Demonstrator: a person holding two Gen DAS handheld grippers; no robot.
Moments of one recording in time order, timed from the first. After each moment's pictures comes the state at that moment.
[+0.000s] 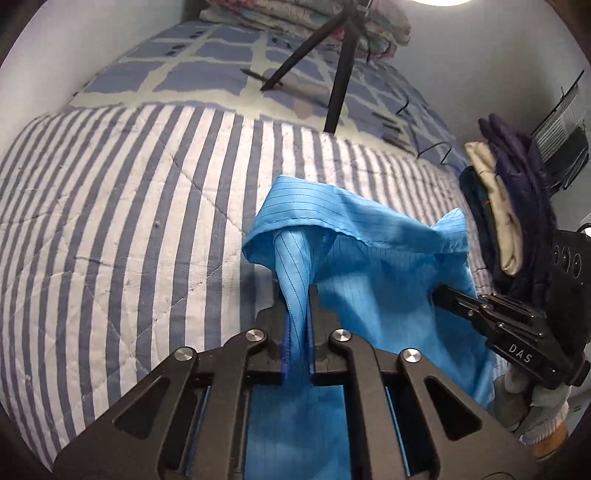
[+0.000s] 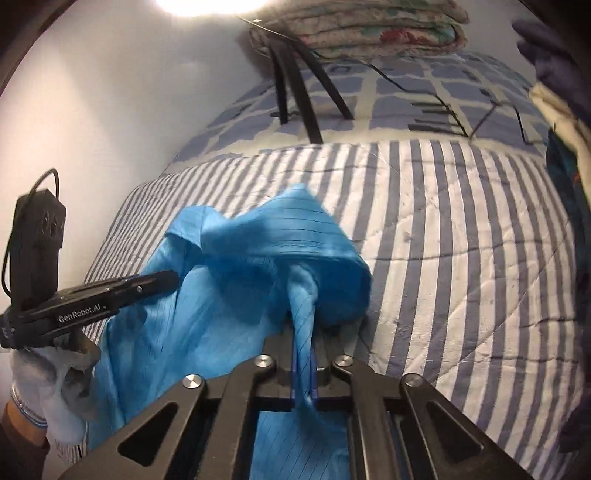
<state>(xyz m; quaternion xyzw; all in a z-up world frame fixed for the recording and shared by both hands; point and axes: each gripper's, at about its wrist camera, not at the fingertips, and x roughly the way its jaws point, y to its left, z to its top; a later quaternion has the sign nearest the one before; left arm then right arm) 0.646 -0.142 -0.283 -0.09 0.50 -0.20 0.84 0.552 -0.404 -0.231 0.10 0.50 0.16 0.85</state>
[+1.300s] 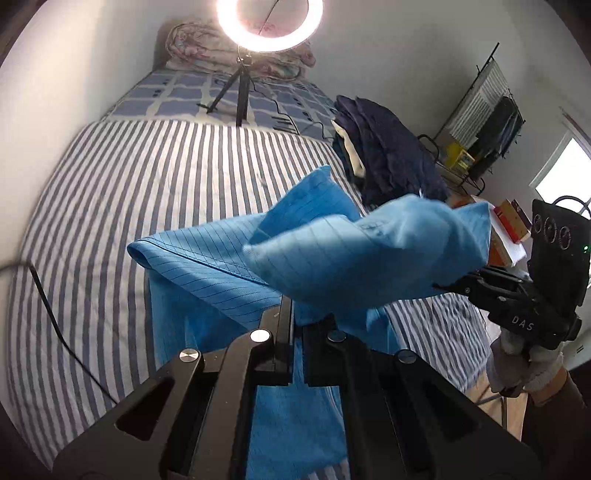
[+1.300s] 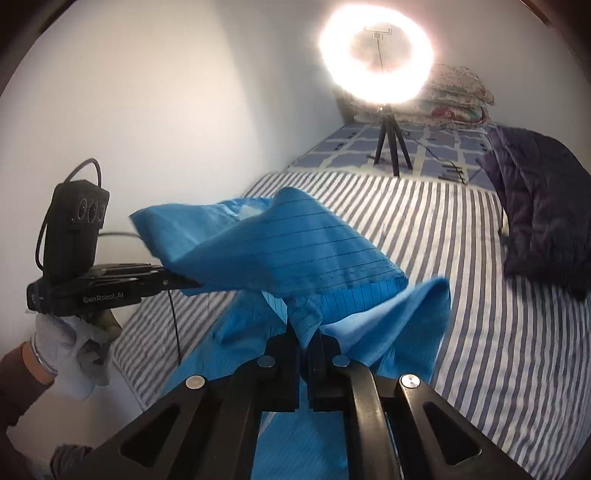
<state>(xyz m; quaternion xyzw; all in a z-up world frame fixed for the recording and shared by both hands) 0.313 -0.089 -0.160 -0.07 0.44 -0.29 0.85 0.231 -0.383 -0.091 0.06 0.41 0.24 0.88</state>
